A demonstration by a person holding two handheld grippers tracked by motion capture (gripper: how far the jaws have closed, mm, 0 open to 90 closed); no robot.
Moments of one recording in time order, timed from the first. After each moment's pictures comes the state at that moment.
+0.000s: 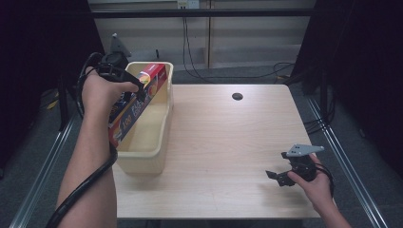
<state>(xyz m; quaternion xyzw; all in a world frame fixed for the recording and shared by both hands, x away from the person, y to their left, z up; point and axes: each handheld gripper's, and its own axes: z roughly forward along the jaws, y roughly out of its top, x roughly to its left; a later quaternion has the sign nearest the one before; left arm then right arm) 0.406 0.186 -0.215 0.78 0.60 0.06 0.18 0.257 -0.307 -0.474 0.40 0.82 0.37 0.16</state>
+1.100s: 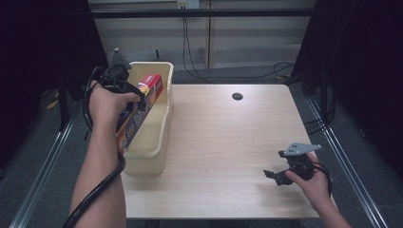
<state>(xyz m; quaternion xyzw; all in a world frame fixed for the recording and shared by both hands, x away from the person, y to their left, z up) 0.405 0.186 -0.249 0.75 0.64 0.05 0.17 0.260 -0.301 -0.472 0.39 0.82 0.38 0.16</state>
